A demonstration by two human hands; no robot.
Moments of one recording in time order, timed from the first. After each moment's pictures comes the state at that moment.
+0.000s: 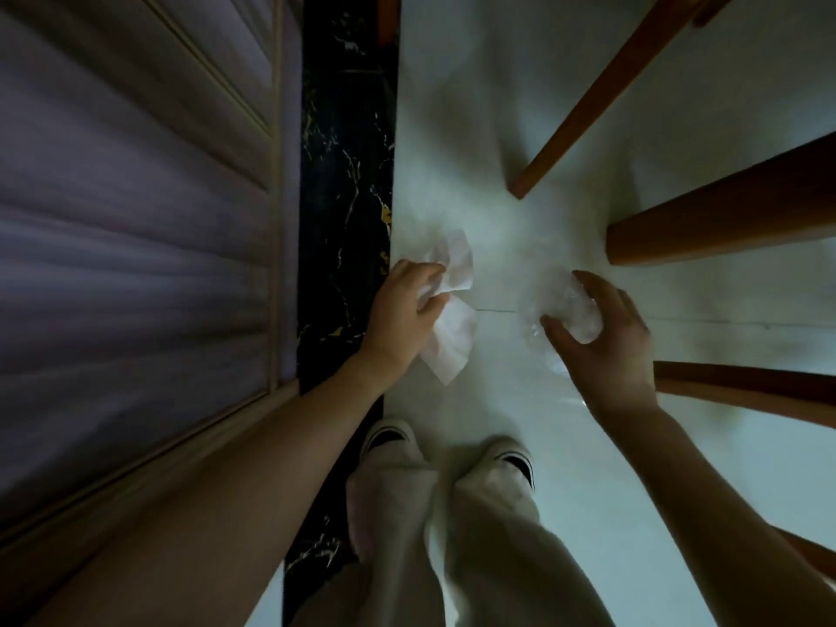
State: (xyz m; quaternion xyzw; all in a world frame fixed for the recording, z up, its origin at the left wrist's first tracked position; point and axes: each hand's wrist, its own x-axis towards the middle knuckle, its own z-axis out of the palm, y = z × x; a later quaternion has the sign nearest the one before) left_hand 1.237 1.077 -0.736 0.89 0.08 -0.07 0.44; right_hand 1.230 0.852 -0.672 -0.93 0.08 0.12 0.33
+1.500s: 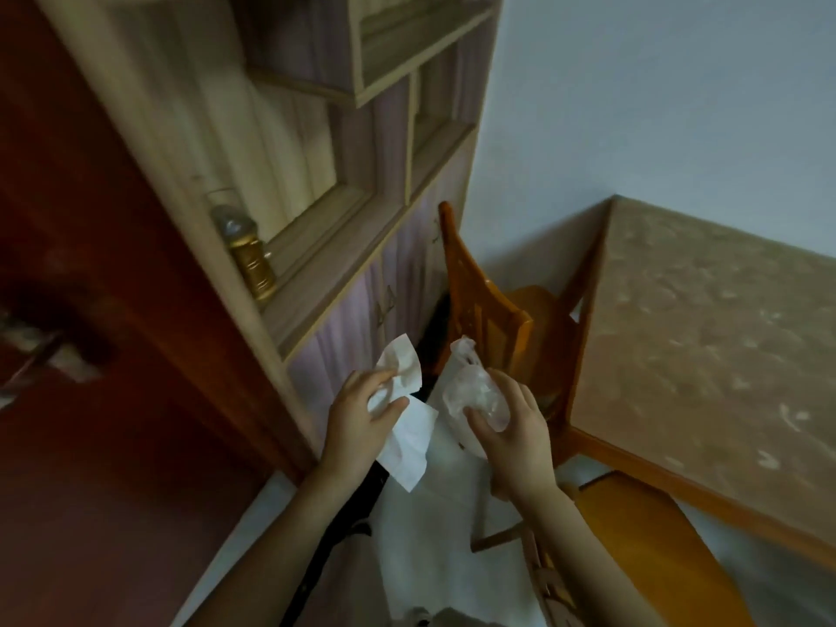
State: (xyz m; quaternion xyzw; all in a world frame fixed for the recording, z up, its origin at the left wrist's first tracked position) left_hand 1.048 1.016 0.047 0.83 0.22 0.25 0.44; right_hand 1.141 0.826 0.056 -0.88 -0.22 0.02 0.41
